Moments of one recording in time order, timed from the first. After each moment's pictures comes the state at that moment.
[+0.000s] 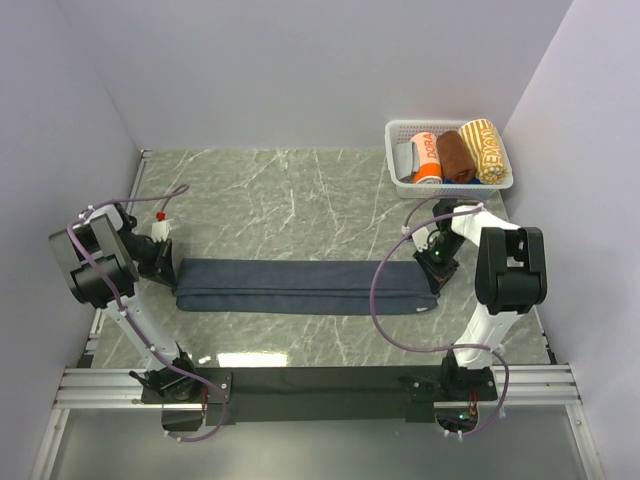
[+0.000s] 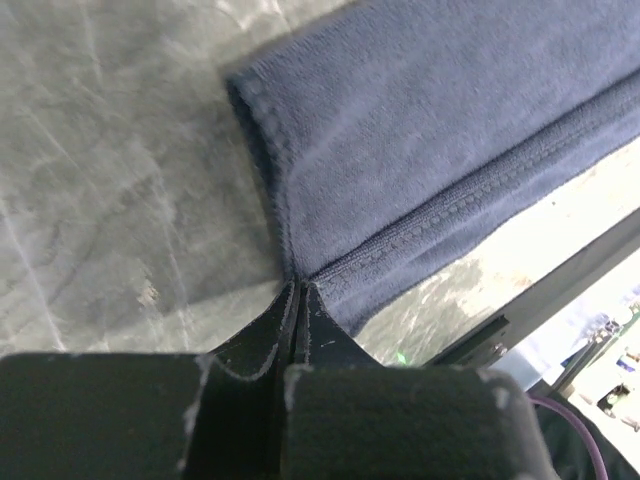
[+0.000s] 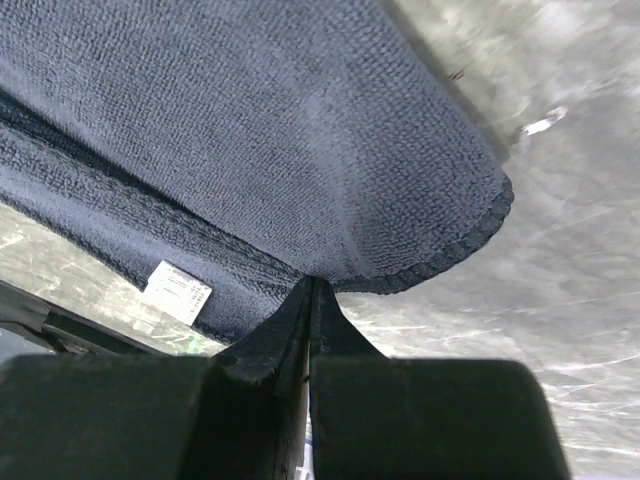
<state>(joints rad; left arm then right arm) 0.49 1.97 1.30 -1.15 0.48 0.74 -0.02 1.80 1.10 -1.00 -0.17 -0.64</state>
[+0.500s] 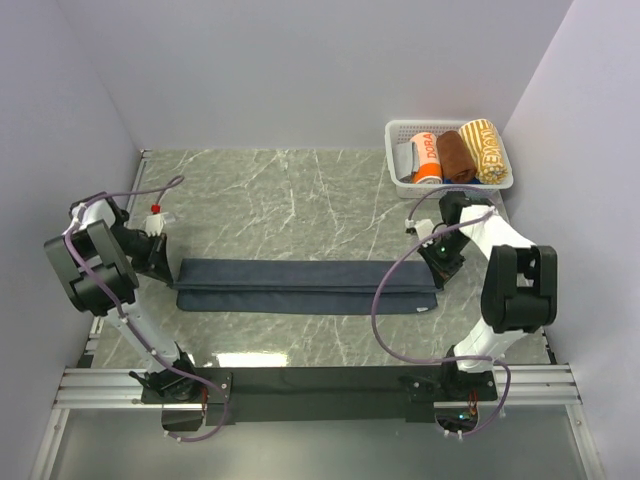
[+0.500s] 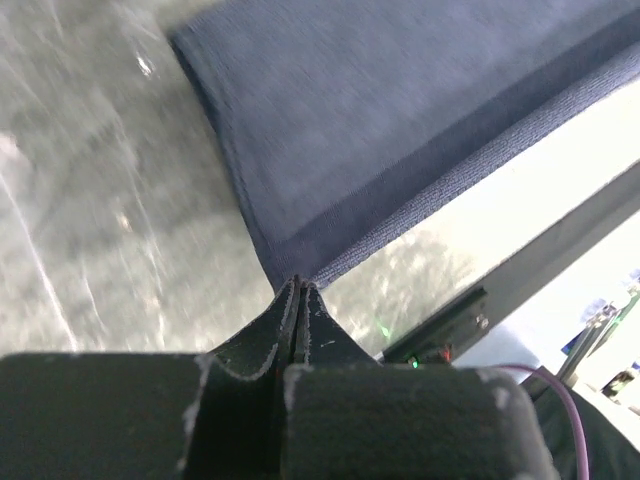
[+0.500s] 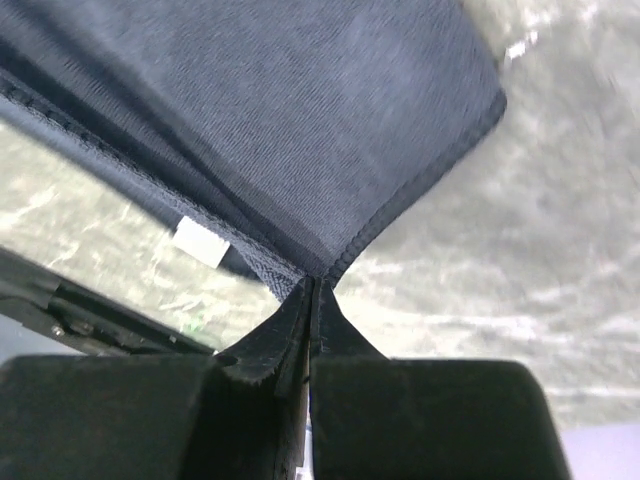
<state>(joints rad) 0.50 1.92 1.35 -1.25 0.50 0.77 -0.02 1.69 1.11 -1.07 -0.16 -0.65</state>
